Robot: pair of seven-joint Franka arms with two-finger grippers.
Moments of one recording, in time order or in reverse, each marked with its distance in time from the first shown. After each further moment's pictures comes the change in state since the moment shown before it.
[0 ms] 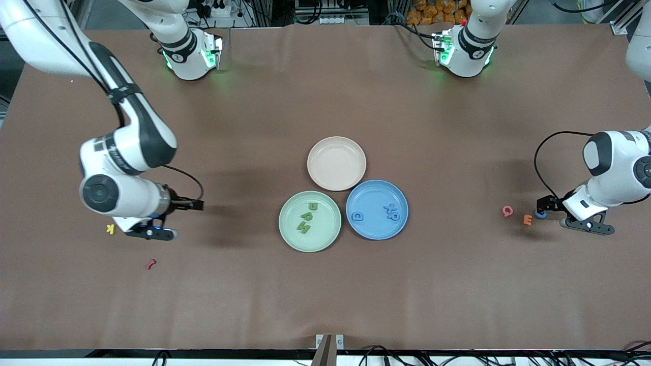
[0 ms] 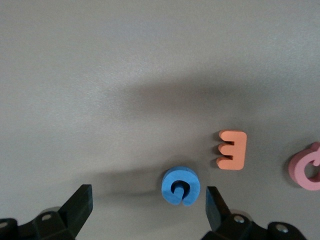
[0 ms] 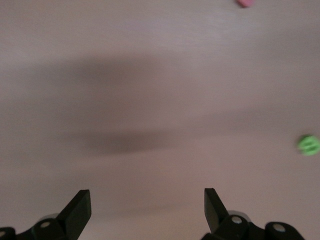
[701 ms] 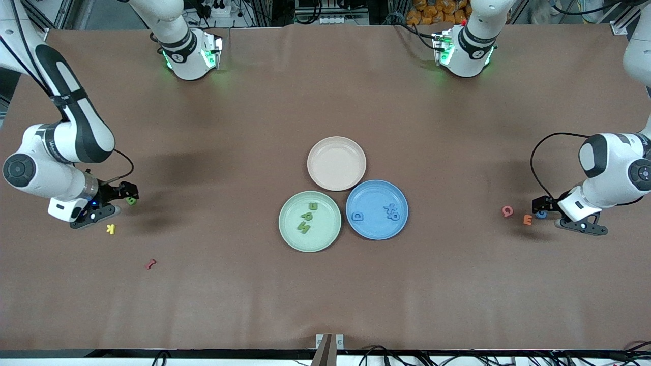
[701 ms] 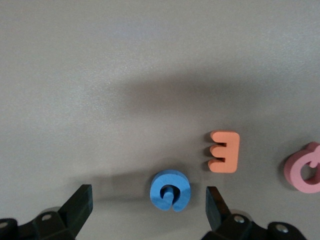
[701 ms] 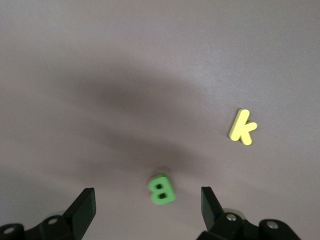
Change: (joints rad) left arm -0.007 0.016 0.000 0.000 0.000 -0.001 0.002; right arm -0.353 -0.043 -0.065 -0.296 -0.078 0.411 -0.803
